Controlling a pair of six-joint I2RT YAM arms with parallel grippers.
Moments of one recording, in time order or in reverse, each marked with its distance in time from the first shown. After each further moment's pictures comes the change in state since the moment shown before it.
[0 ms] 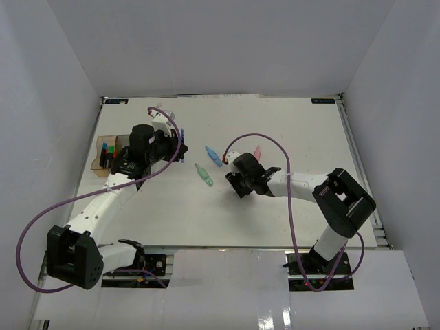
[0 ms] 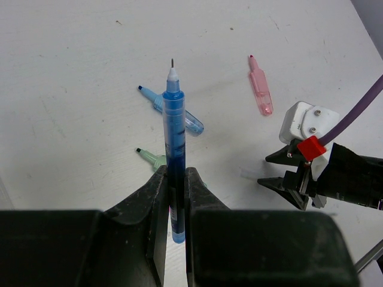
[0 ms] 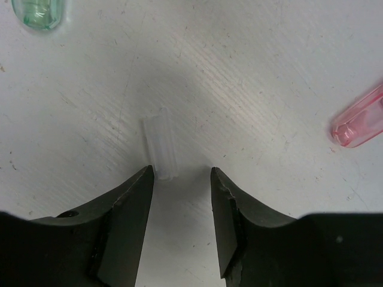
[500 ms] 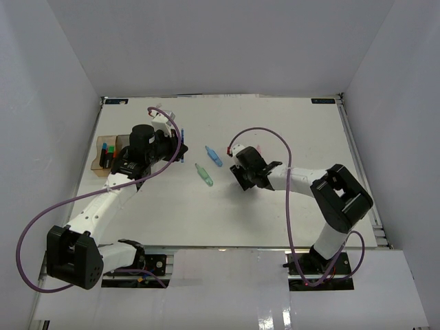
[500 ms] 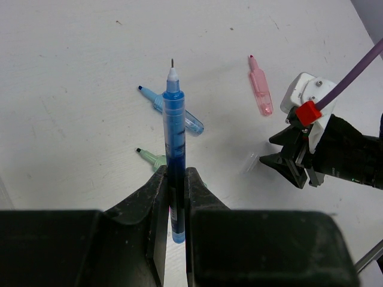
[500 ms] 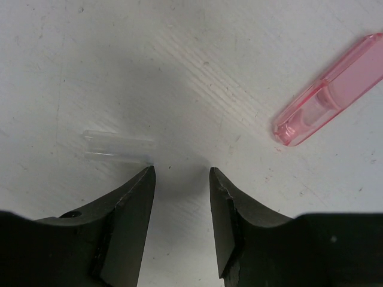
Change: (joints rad) left arm 0.000 0.000 0.000 0.000 0.000 0.000; right arm -0.055 0.028 0.039 -0.017 0.063 -0.002
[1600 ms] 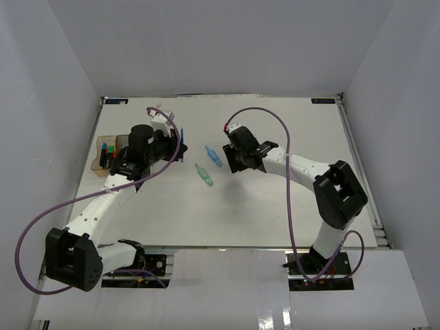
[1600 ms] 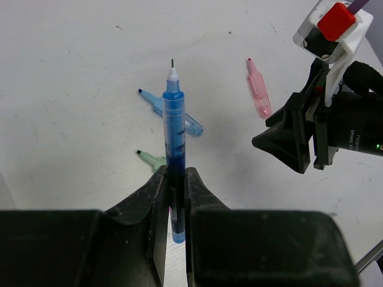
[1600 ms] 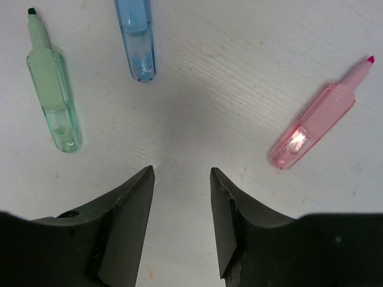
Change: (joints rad) left arm 0.000 -0.013 0.000 0.000 -0.001 0.002; right arm -0.005 0.055 0.329 -0.240 0.001 0.199
